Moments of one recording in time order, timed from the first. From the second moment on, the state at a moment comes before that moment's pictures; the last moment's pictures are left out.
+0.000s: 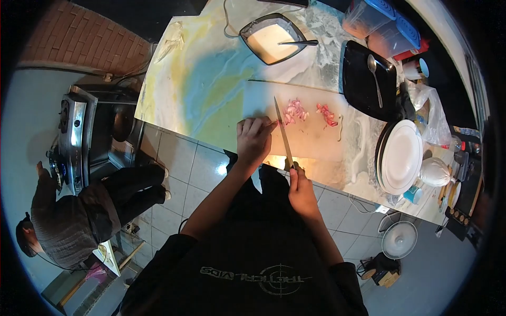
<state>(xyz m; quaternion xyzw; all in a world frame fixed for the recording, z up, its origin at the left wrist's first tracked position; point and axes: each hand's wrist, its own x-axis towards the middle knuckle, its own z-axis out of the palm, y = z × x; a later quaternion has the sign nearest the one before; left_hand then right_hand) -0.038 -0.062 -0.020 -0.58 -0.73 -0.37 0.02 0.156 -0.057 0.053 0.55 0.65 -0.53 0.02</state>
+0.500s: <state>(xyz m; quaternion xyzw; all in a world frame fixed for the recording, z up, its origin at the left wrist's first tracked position) -0.032 -0.051 -0.015 -0.54 -0.77 -0.35 0.03 0.172 -0.039 0.053 0.51 0.69 -0.51 -0.02</state>
